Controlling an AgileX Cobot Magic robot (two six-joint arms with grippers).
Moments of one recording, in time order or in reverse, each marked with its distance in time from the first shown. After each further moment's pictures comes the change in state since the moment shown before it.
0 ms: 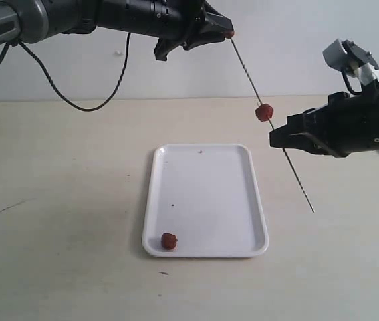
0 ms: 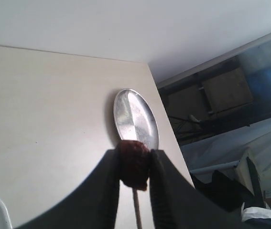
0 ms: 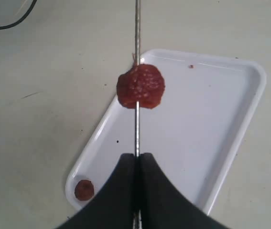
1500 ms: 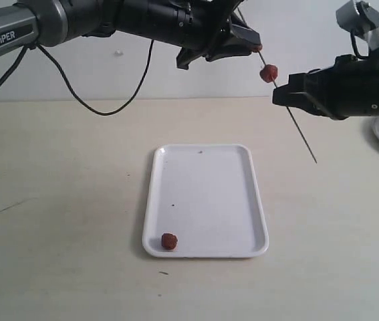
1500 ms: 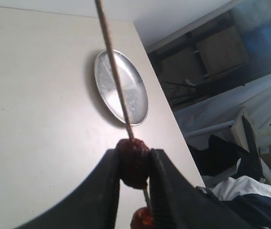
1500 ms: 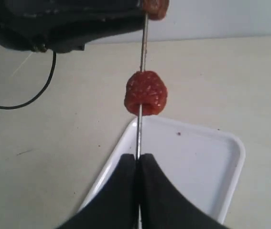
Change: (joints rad) left arm -0.073 0.000 0.000 0.036 0.080 0.008; right arm 0.000 0.000 -0.078 0.198 -0.049 -0.134
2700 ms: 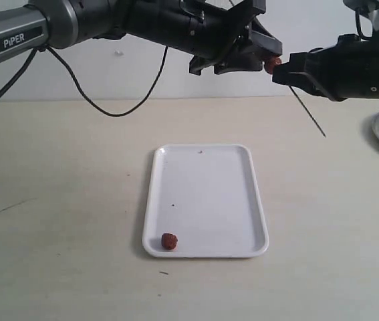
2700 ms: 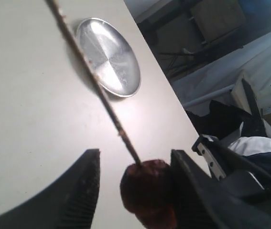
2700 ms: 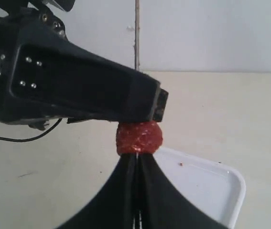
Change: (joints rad) left arm -0.030 -0.004 0.000 0.015 0.068 0.076; right arm -0.002 0.002 -0.036 0.067 0.003 -0.064
